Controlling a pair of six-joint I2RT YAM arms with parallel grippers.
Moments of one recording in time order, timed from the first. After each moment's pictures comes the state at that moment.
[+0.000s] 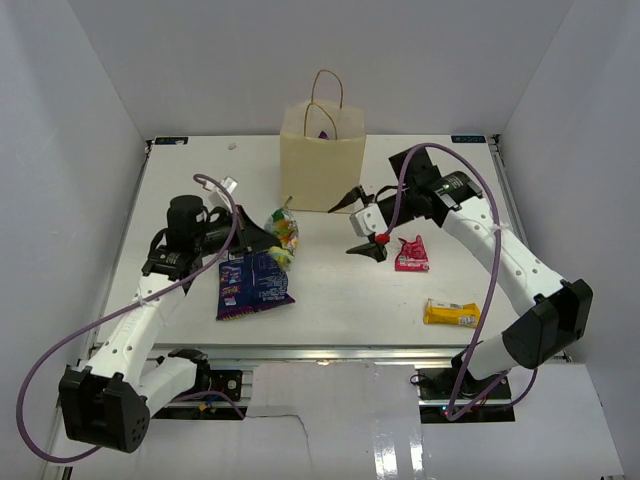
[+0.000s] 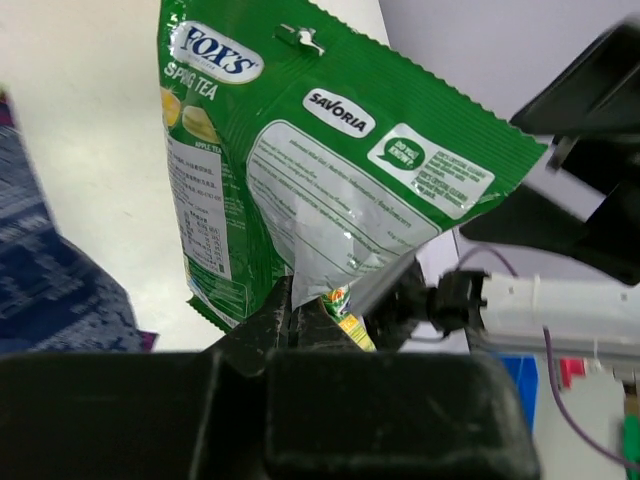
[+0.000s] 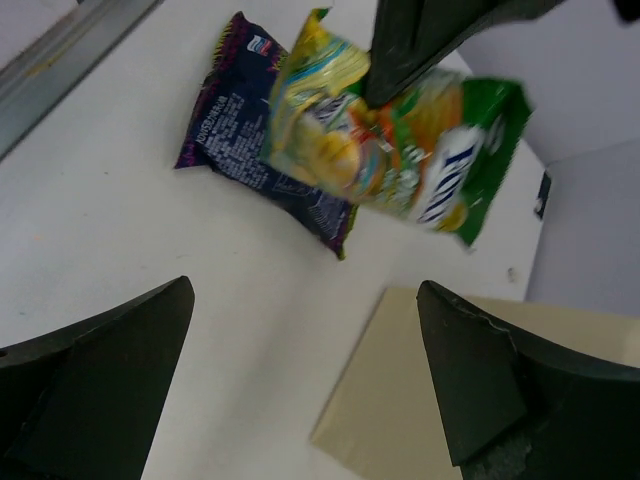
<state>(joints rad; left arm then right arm) -0.17 1.01 0.83 -0.25 0.72 -0.62 0.52 1.44 1.44 -0.95 -1.06 -1.55</state>
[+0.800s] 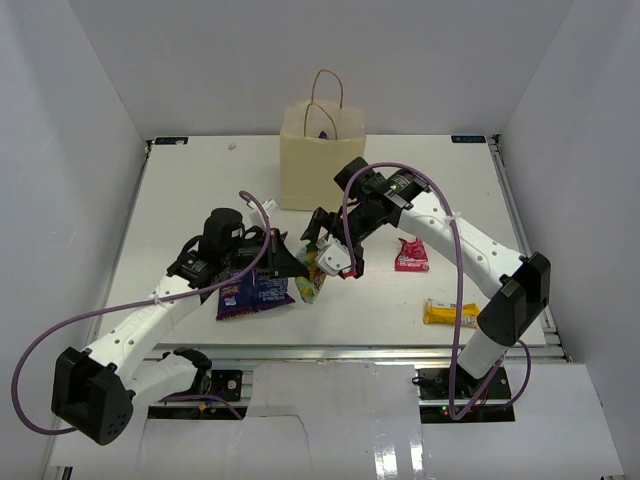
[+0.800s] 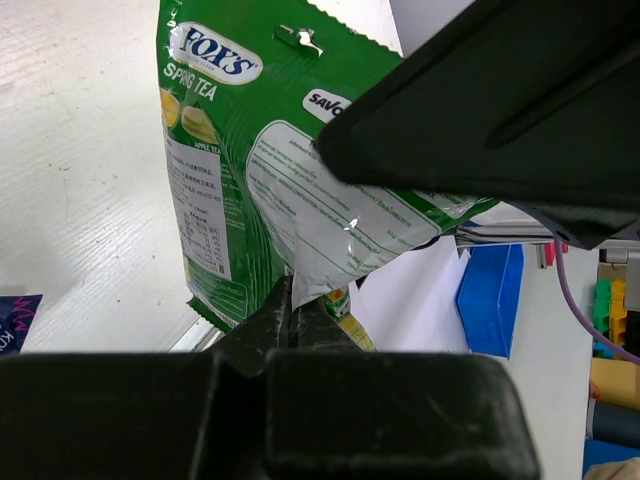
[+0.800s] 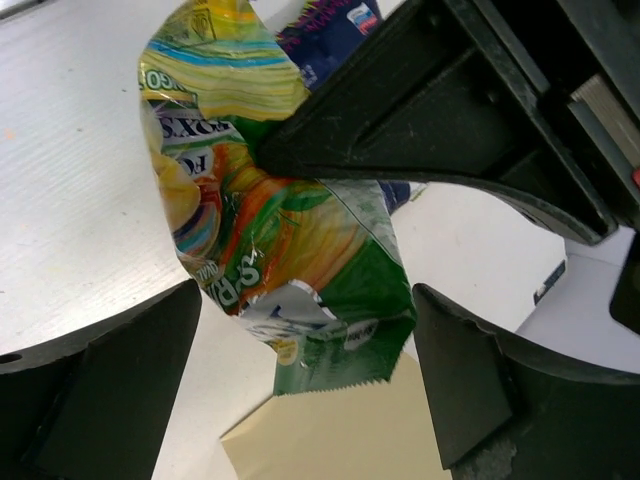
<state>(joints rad) -0.48 1.05 0.77 -0.23 0.70 -0.66 0.79 1.66 1.67 -1.14 -0.73 -1.93</state>
